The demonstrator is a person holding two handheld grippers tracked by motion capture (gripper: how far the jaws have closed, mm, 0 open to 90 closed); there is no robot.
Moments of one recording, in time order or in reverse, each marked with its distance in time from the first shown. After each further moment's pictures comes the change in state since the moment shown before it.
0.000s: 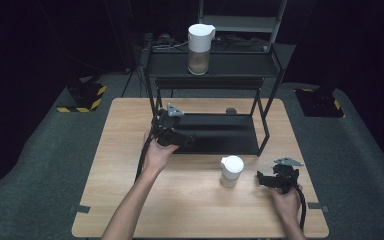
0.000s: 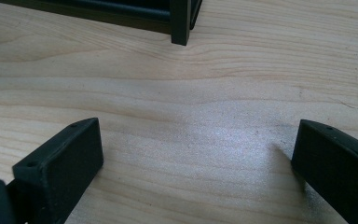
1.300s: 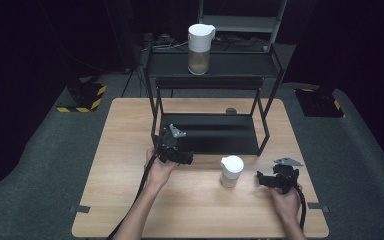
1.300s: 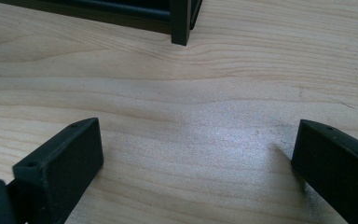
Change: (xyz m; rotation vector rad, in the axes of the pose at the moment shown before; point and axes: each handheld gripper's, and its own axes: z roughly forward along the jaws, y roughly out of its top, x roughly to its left) left arm -0.011 -0.049 0.047 0.089 0.038 0.017; right arm 0.000 0.000 0.000 -0.001 0.000 0.000
